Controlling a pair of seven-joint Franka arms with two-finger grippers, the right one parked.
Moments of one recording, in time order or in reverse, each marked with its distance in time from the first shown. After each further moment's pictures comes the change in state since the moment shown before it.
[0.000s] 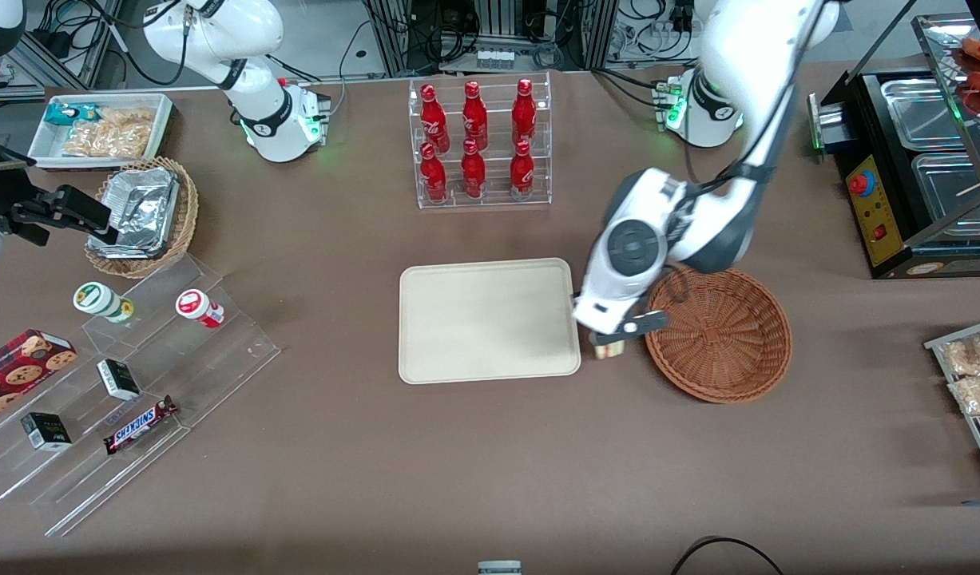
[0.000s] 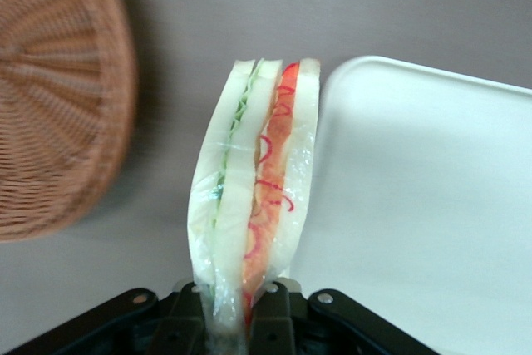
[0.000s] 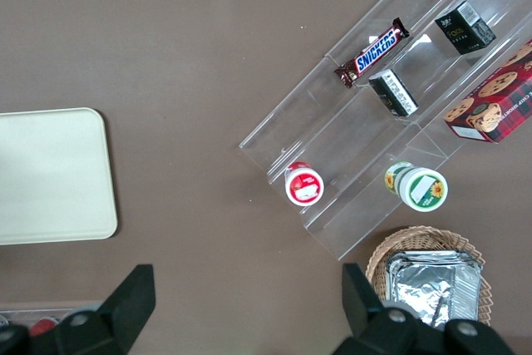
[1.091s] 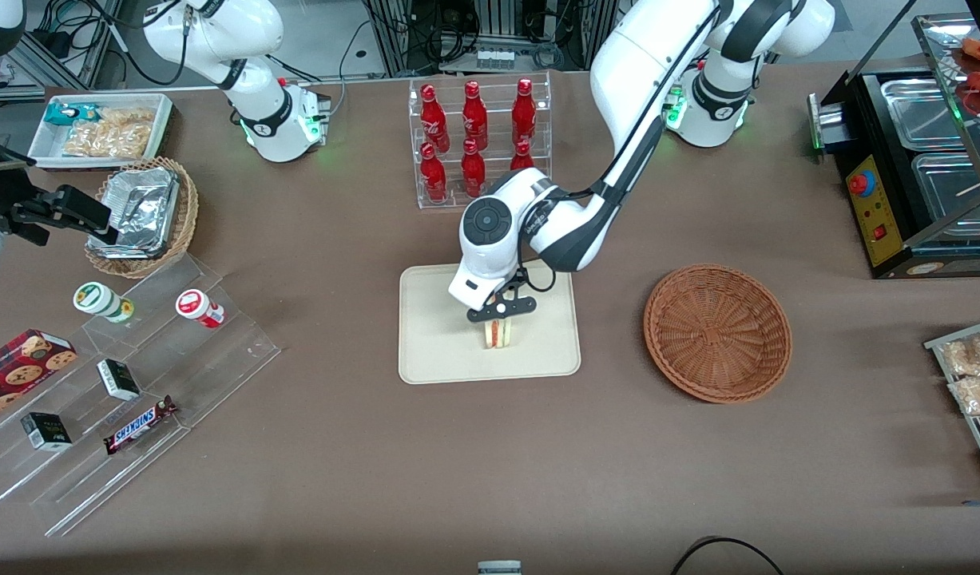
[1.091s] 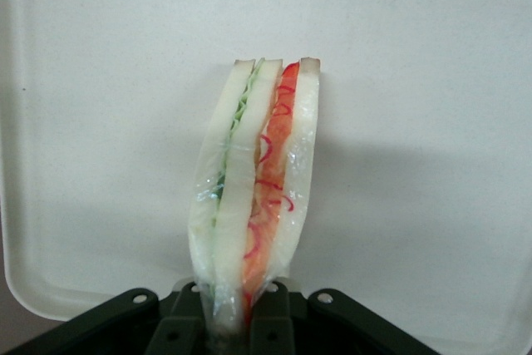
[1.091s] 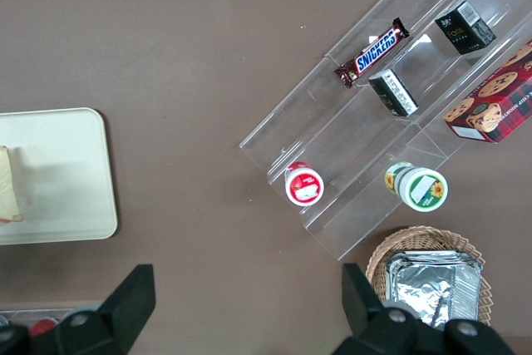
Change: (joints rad) arm -0.232 0.234 -0.010 0.231 -0.008 0.106 -0.147
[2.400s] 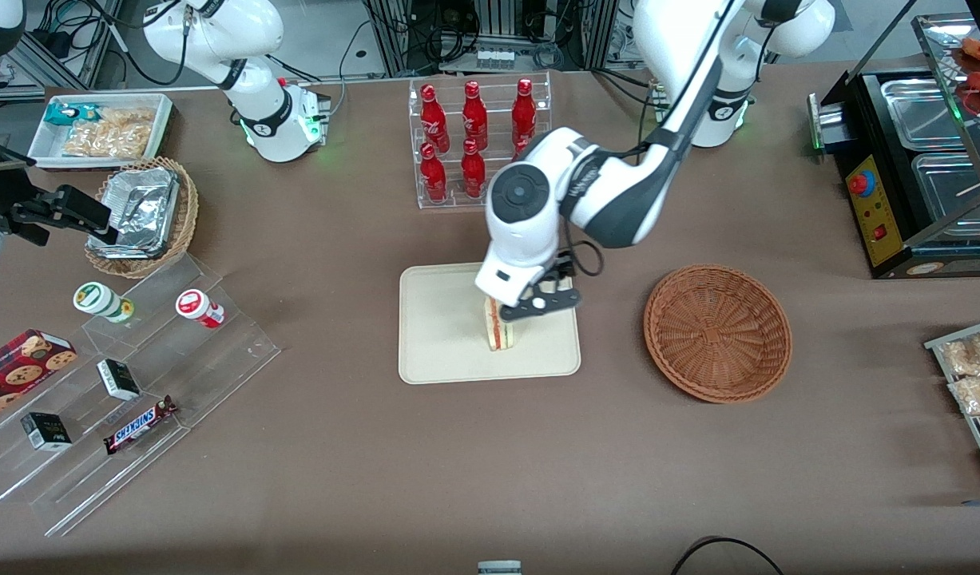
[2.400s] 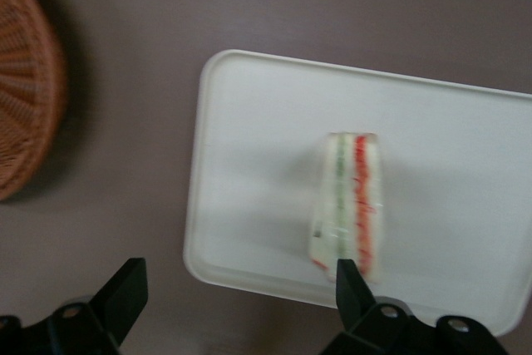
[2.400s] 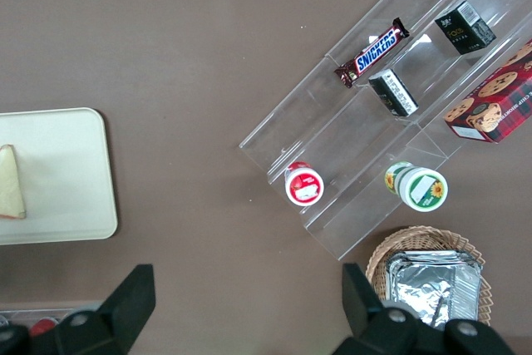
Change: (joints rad) arm 0.006 -0.194 0.152 0.070 0.002 -0.351 0.099
